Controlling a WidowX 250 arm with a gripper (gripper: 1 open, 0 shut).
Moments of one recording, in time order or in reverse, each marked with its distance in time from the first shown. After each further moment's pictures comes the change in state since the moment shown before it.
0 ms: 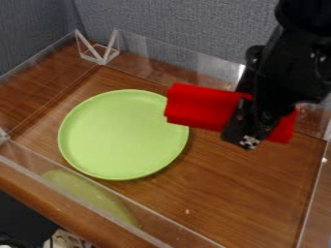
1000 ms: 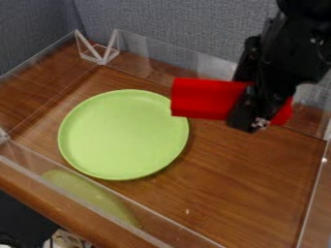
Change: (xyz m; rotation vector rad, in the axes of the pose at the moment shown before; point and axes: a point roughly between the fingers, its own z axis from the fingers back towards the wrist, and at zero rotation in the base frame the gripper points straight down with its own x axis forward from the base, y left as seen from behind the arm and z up) arm -0.004 0.025 -0.008 -0.041 0.025 0.146
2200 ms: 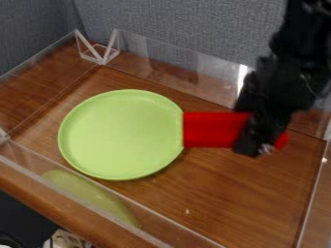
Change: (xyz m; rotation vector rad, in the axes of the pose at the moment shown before) arm 0.027 0.003 -0.046 -0.092 -0.018 0.032
